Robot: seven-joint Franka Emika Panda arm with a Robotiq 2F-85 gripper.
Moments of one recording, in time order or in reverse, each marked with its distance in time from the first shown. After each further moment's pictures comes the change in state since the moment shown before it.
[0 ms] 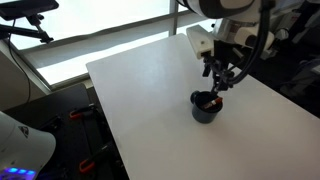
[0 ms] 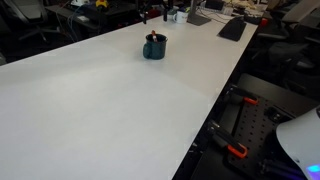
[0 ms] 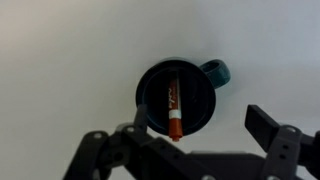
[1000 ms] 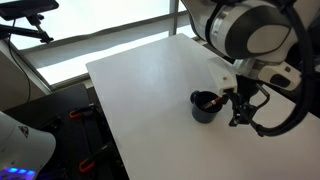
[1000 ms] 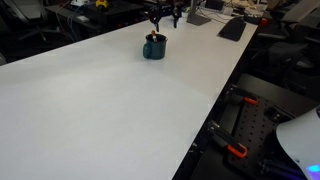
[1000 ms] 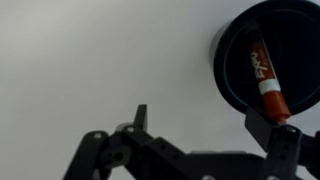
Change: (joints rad) arm -0.051 0.184 -0.083 0.133 -0.035 0.038 -0.006
